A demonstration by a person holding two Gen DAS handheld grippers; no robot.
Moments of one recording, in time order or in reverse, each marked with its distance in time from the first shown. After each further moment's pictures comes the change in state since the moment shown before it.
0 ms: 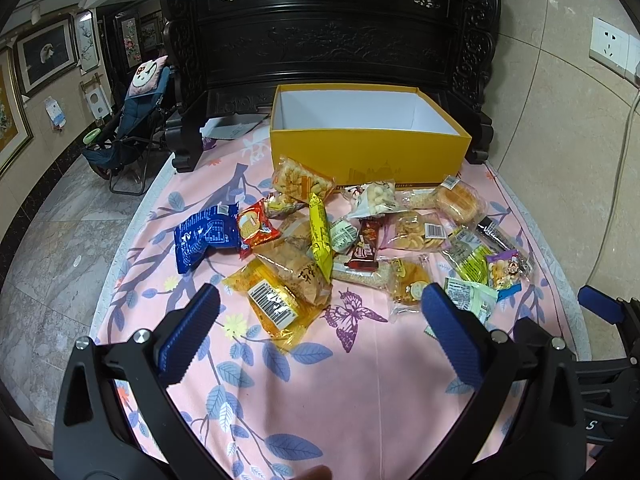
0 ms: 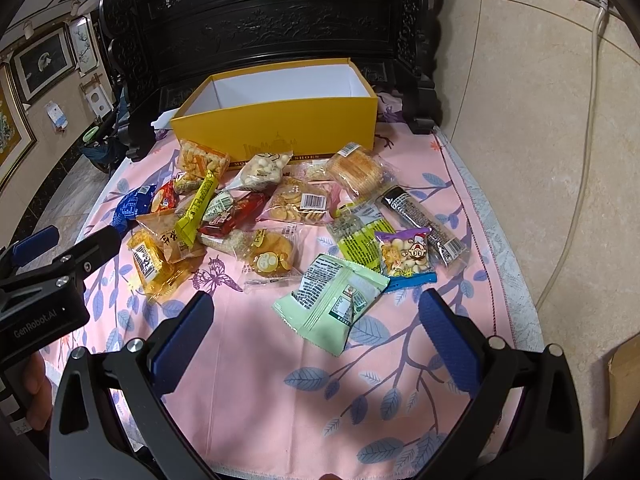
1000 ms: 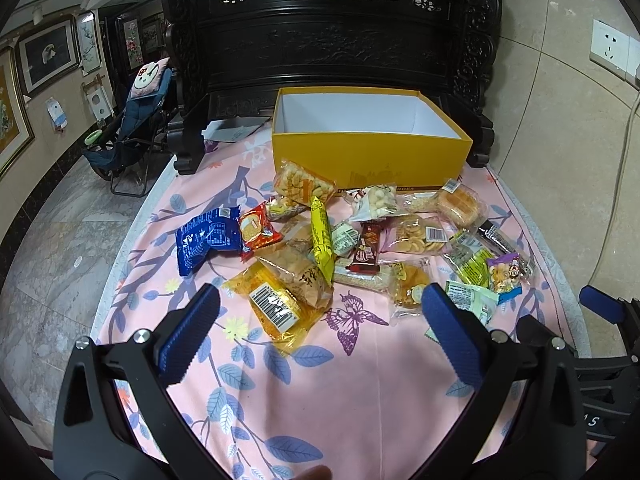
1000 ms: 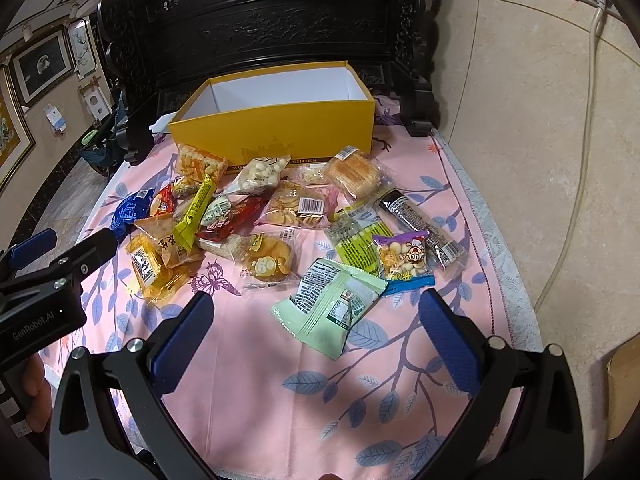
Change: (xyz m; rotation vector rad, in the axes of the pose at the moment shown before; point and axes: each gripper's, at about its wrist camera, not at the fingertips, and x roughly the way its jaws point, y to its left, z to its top) left arm -0.001 0.000 -0.001 0.004 -0.006 0.002; right arm -0.001 -0.002 0.002 0.000 -0.006 -0.001
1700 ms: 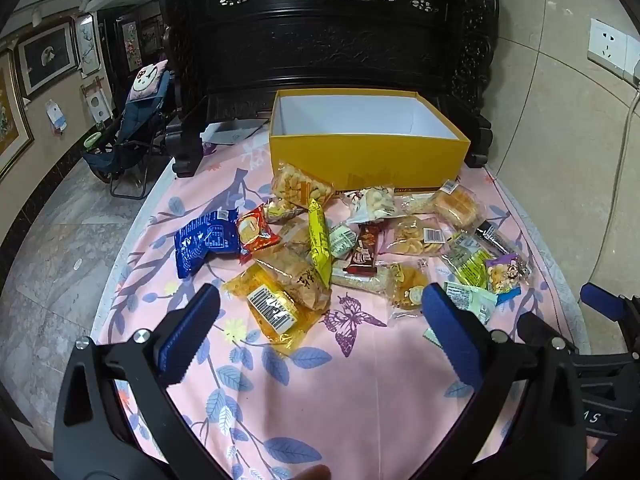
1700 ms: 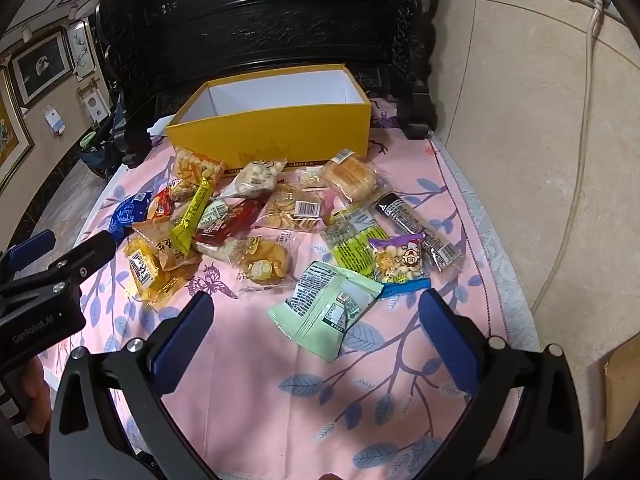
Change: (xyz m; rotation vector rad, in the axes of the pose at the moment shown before) left arm -0.001 -0.002 0.001 0.004 -0.006 0.001; right arm -0.001 -0.002 0.001 -0.001 -0.007 -0.002
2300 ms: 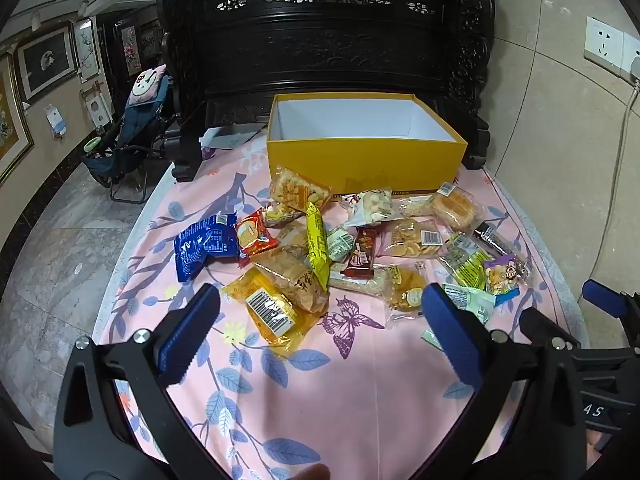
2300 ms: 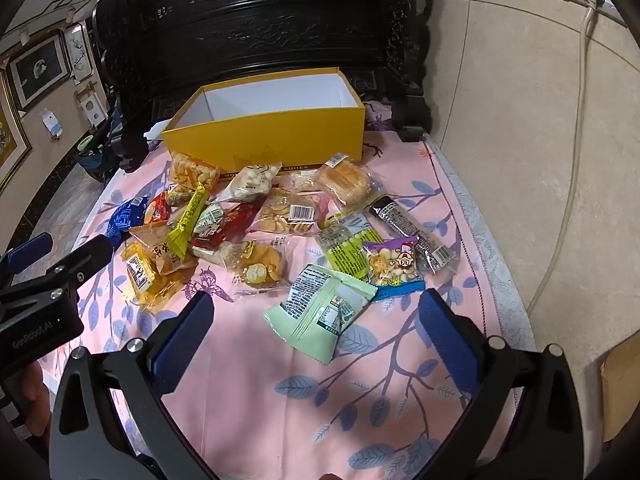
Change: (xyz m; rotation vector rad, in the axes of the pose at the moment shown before) left arm 0.000 0.002 0.001 0.003 -0.010 0.006; right arm -0.002 -0.003 0.001 -0.001 -0.006 -0.001
